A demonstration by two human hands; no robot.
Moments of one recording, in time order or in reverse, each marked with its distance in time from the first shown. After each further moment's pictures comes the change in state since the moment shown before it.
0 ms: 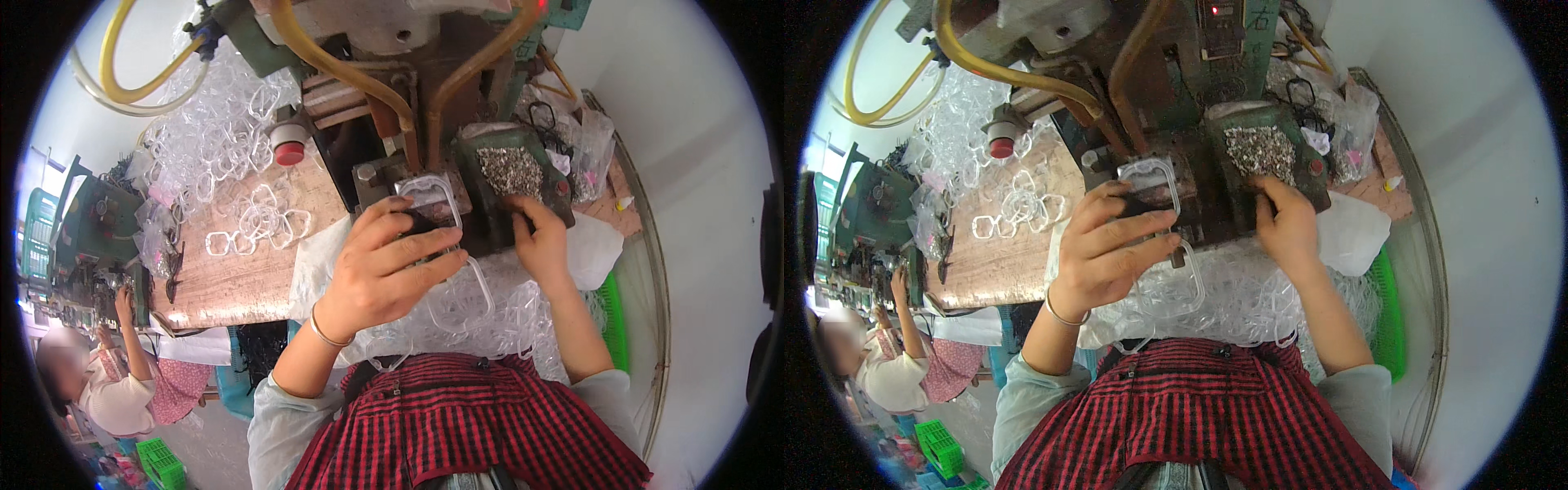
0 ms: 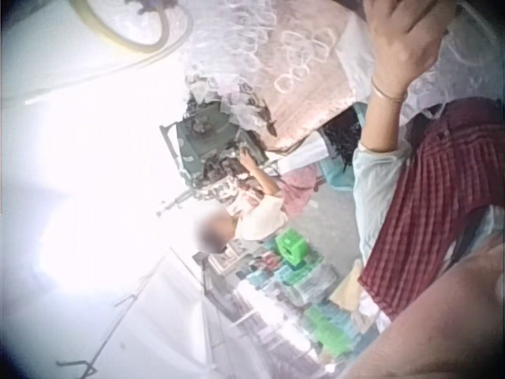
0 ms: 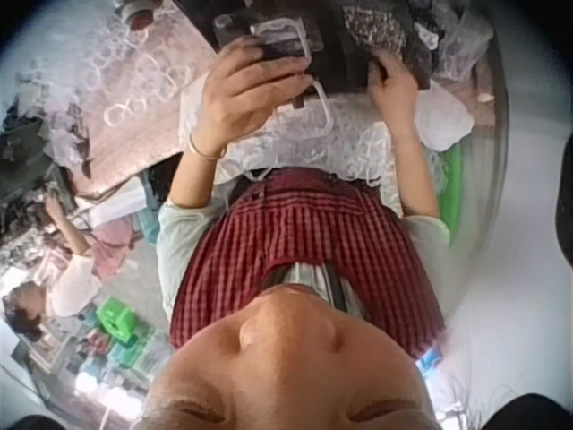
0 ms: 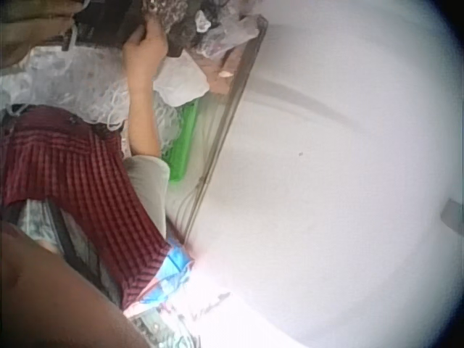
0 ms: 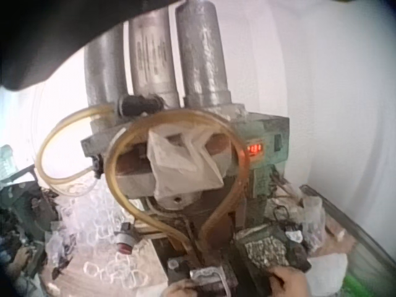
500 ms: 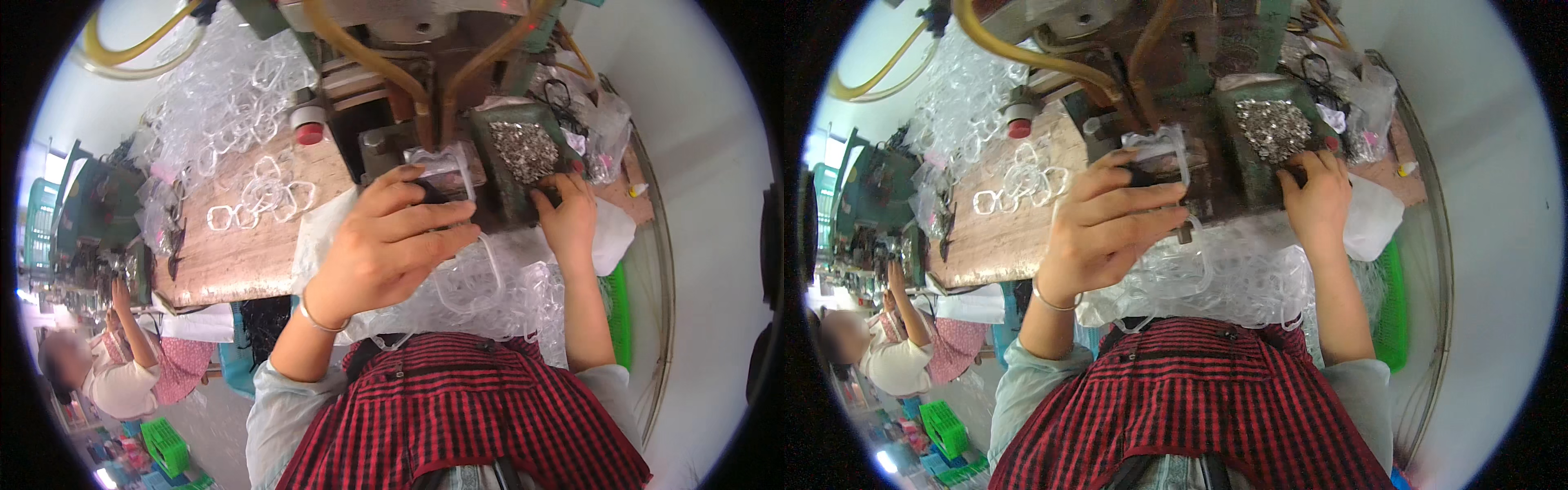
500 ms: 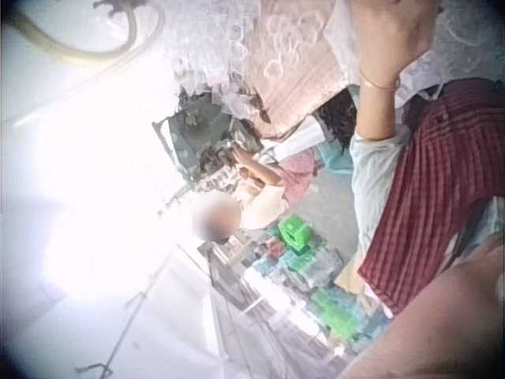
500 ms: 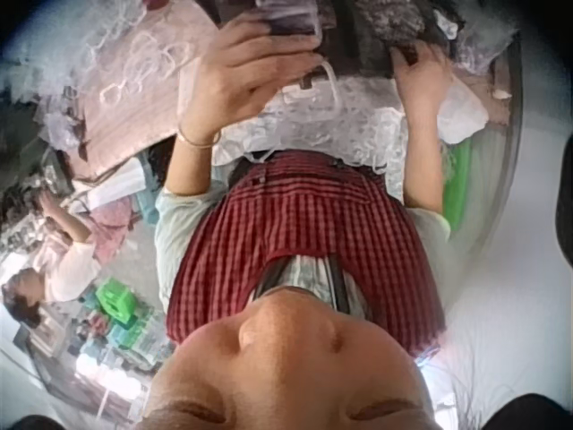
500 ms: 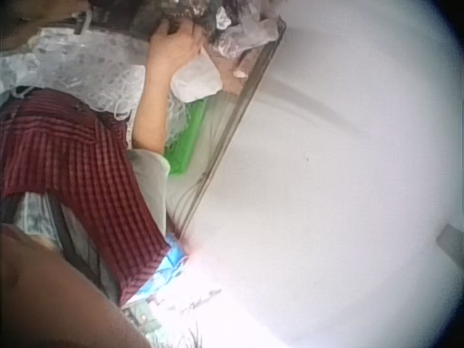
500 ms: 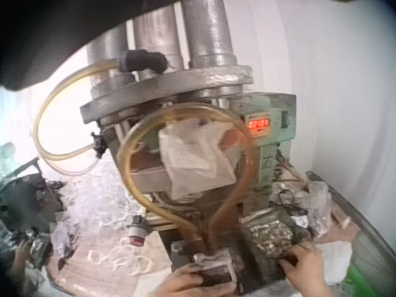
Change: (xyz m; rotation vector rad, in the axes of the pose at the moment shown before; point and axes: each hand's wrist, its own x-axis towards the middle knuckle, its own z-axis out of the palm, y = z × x) left_hand -0.004 0.005 -0.012 -0.102 -0.152 -0.114; right_hand -0.001 0.004 -0.007 -0.398 0.114 0.025
